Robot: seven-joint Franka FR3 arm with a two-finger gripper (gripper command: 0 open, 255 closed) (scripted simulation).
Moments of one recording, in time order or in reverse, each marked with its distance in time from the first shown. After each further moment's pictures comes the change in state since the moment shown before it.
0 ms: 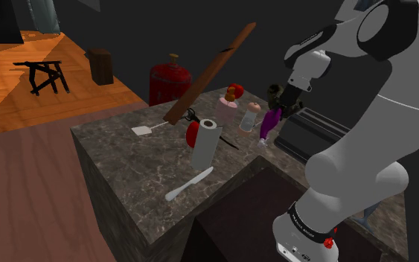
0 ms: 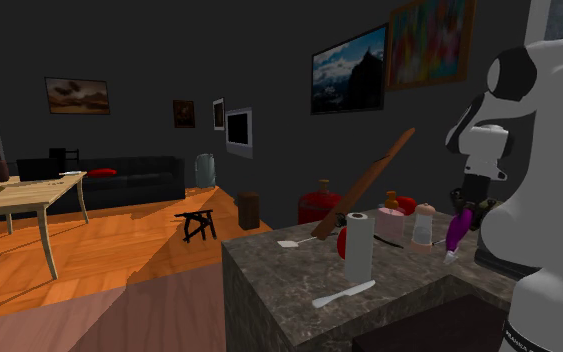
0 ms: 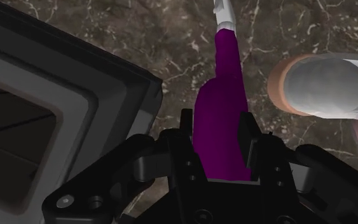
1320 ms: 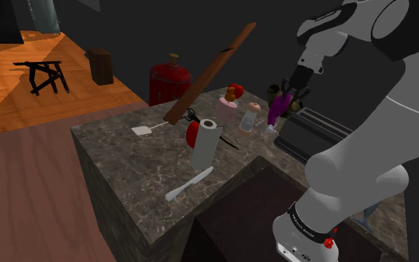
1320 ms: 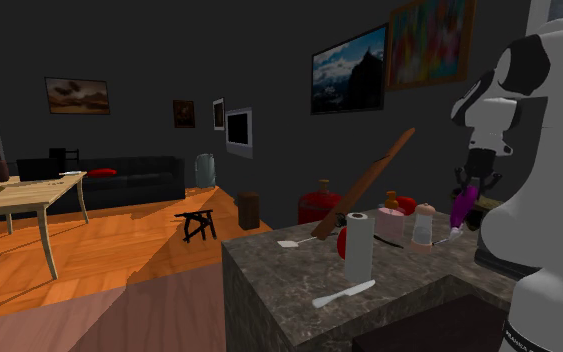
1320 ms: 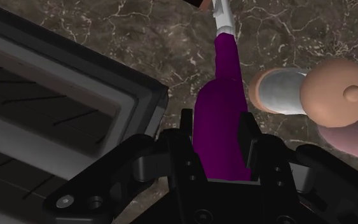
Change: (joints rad) arm -0.001 -0.093 -0.007 0.134 -0.040 -0.243 0.054
